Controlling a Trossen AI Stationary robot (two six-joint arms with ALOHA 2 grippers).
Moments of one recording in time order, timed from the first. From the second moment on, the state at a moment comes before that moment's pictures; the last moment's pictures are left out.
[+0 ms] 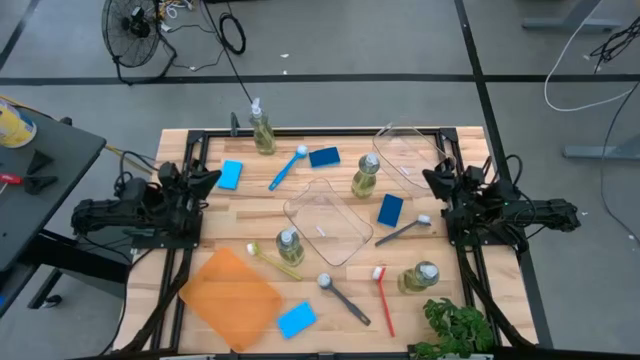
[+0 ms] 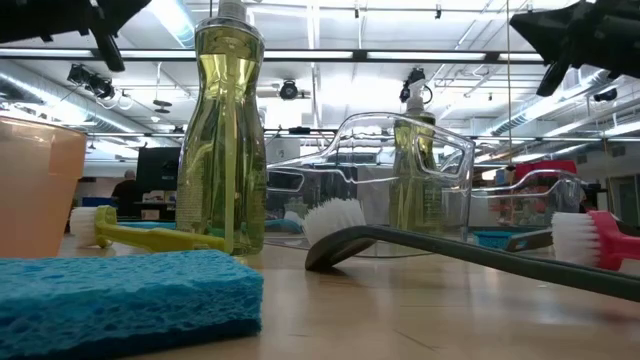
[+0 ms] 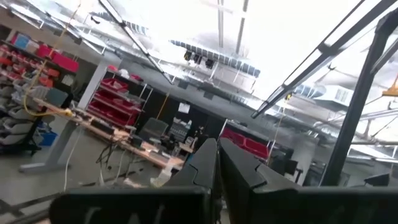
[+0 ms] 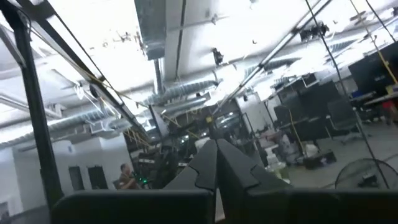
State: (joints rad) left arm -0.03 0.01 0.20 0.30 -0.34 -0.32; right arm -0.01 0.01 0.02 0.53 0.25 0.21
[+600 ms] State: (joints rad) left arm -0.03 0.01 0.33 0.18 -0.31 -0.32; right arm -0.01 0.11 0.24 0.33 0.25 0.23
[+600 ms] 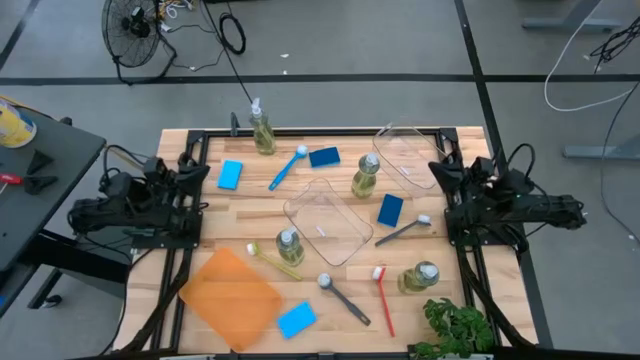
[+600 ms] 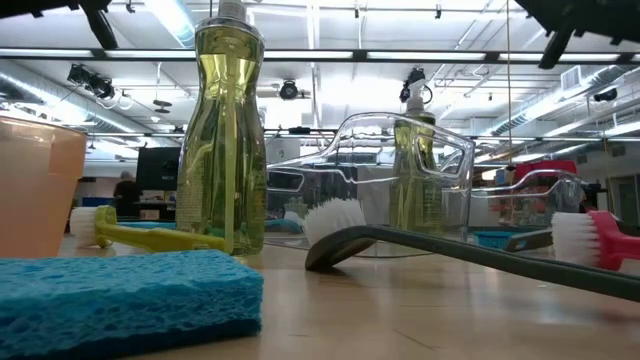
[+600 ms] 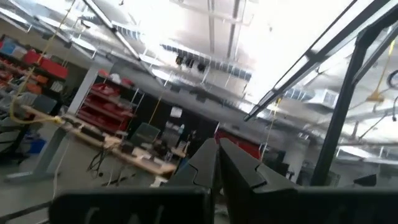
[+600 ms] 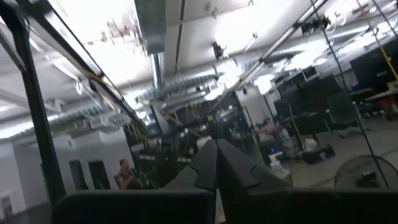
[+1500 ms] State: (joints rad) left arm -0.03 0.16 0.60 -0.23 -0.33 -0.24; right arm -0.01 0.41 0.61 -0.20 0.27 0.13
